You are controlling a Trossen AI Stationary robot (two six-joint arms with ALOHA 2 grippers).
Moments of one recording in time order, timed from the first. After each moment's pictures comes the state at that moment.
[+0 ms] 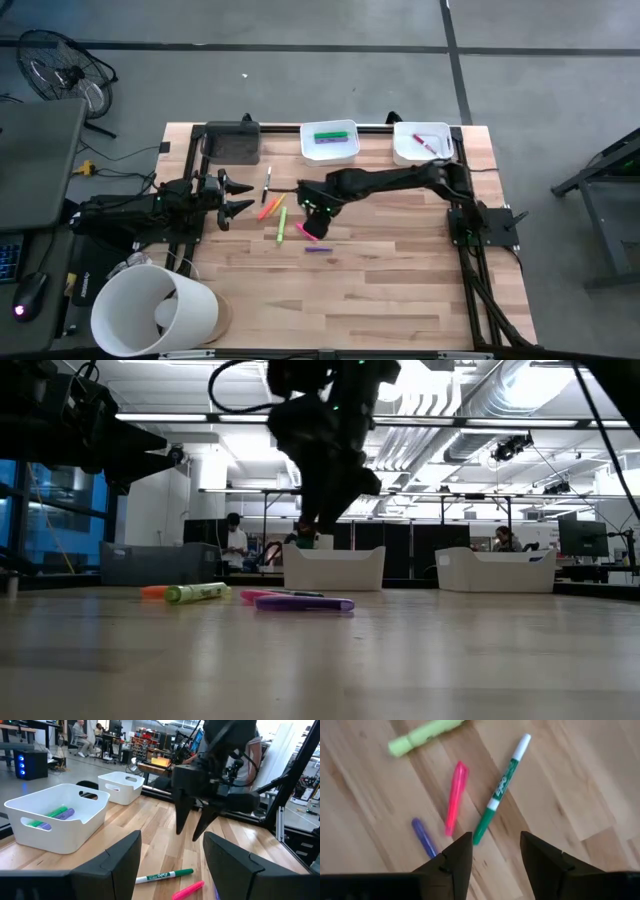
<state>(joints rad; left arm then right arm) 0.09 0.02 0.01 0.03 -0.09 -0.21 -0.02 2.09 1.78 -0.93 0.01 0.51</state>
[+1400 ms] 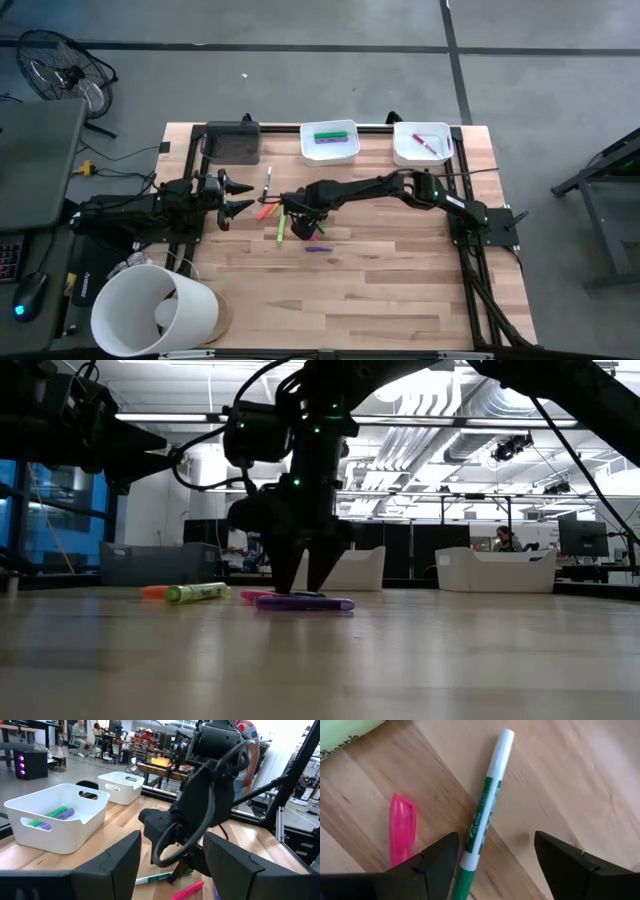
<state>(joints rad) 0.09 0.02 0.01 0.03 -0.09 -0.21 -0.02 2.39 1.98 -0.99 0.15 0.62</state>
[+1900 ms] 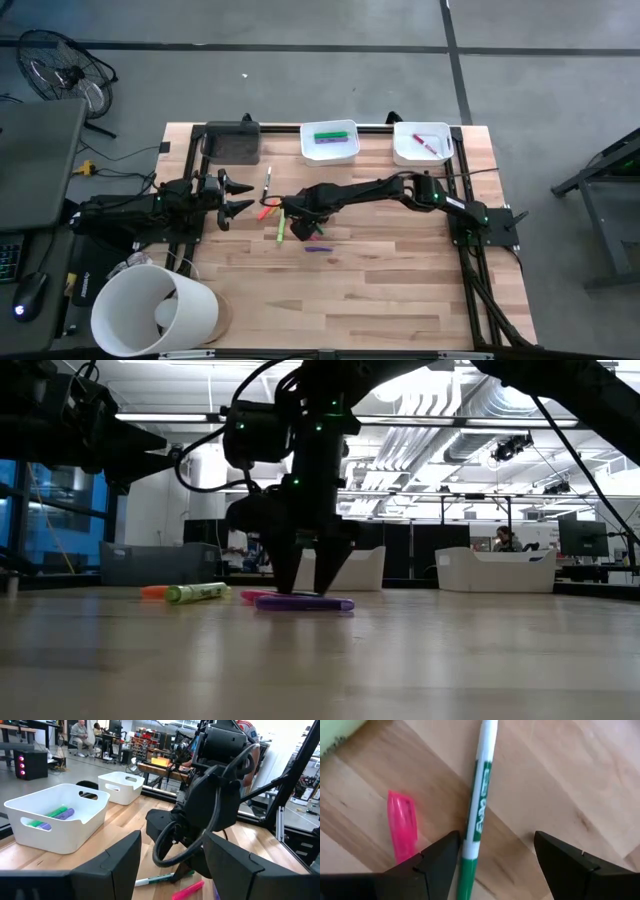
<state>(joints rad) 0.09 0.02 0.01 0.03 -0.09 -0.21 0.01 2.41 1.99 -1.05 0.12 0.77</state>
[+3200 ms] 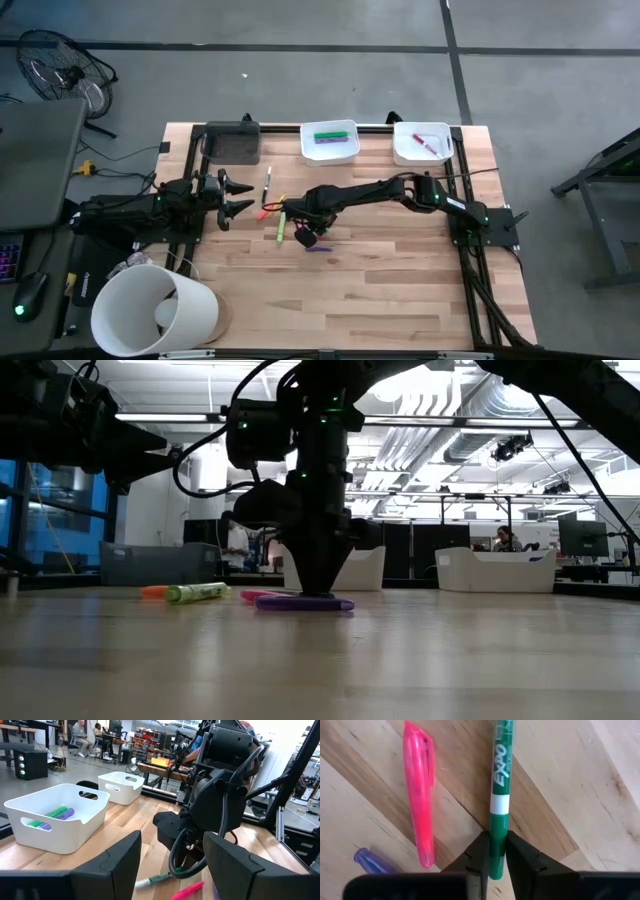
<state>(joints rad) 0.09 0.02 0.01 0.03 -0.09 -0.21 0.02 2.41 1.98 -1.08 -0.03 0.72</state>
